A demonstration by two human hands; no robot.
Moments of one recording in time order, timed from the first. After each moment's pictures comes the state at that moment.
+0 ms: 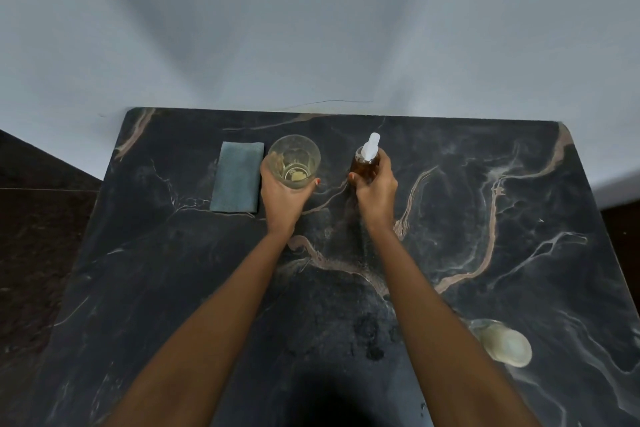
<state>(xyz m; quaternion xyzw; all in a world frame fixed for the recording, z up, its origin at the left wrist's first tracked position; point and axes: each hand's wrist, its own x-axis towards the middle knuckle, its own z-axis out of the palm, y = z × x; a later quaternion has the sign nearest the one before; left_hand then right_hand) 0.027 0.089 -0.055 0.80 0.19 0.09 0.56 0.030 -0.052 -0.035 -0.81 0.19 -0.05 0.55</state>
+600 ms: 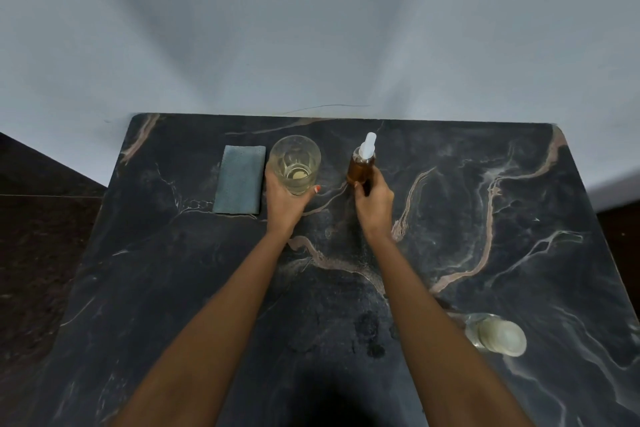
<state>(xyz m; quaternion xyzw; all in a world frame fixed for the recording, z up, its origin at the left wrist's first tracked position) 0.022 0.093 -0.055 0.80 0.14 0.04 0.58 0.016 -0.052 -0.041 -0.84 0.19 -0.02 0.50</state>
